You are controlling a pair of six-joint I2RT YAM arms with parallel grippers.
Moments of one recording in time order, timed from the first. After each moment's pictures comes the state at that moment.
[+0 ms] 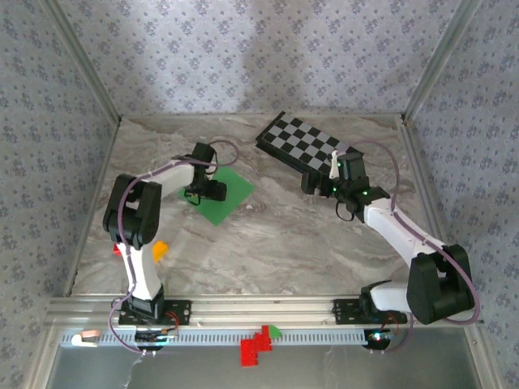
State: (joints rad) left arm -0.36 1.92 1.27 -0.63 -0.04 -0.21; right arm 0.29 1.29 0.83 -0.24 -0.13 0.32
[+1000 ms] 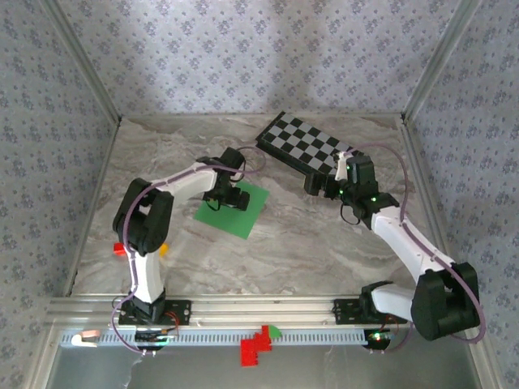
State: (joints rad) left arm -0.56 1.92 1.36 -0.79 -0.05 -0.23; right arm 0.26 1.19 0.79 -0.24 -0.21 0.33
